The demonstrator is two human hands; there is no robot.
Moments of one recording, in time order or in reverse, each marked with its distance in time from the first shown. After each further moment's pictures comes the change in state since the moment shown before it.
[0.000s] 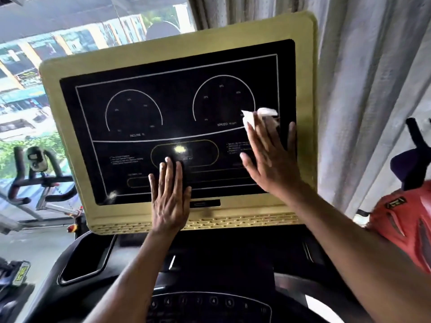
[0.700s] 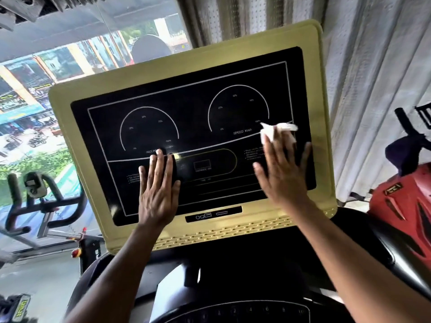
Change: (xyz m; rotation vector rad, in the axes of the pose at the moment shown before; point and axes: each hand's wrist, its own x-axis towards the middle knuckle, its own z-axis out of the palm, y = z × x) left_hand 0.055 -0.073 -0.044 -0.025 -0.037 0.154; right_hand -0.015 -0.038 0.017 0.025 0.017 0.296
